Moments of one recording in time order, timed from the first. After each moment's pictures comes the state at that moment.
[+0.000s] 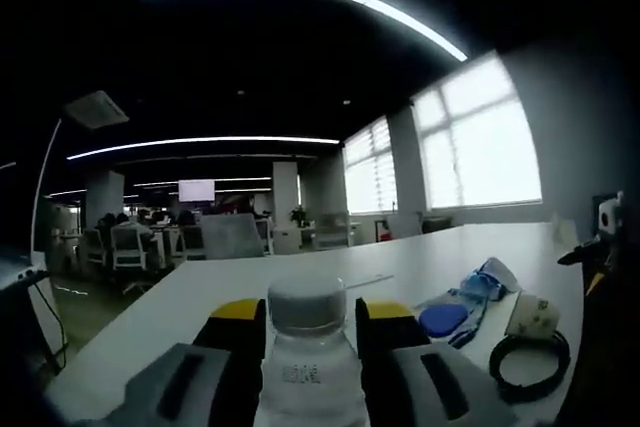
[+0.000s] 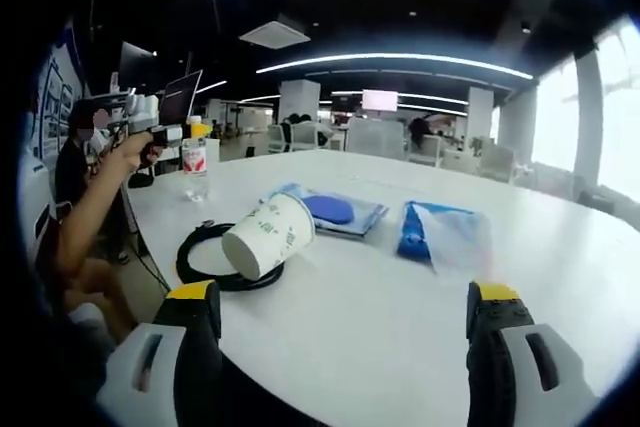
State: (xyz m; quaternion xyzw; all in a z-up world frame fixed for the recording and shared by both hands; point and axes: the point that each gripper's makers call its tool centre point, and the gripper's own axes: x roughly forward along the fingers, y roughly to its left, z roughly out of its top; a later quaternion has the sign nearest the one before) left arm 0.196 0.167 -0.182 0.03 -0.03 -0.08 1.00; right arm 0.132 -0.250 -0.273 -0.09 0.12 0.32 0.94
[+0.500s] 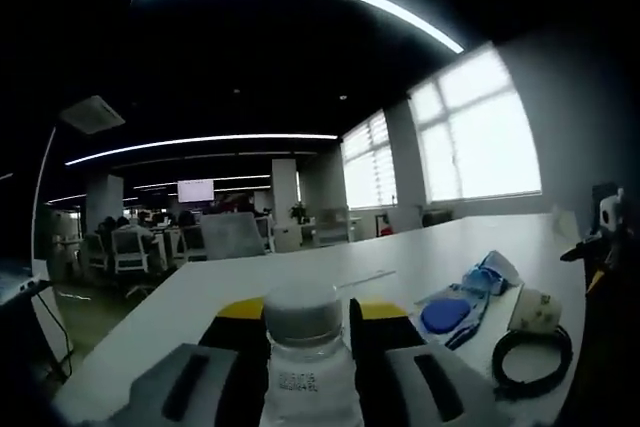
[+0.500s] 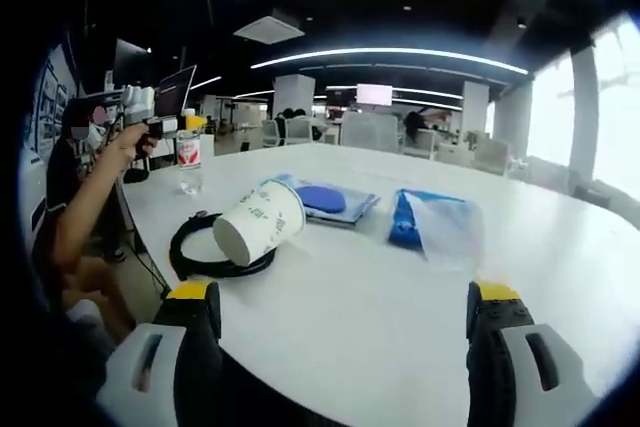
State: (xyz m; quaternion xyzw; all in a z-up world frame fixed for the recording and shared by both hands) left arm 0.197 0.165 -0.178 0.05 -0.03 -0.09 0.99; right arm 0.132 -0.260 -0.284 -0.09 0.13 0.30 0.94
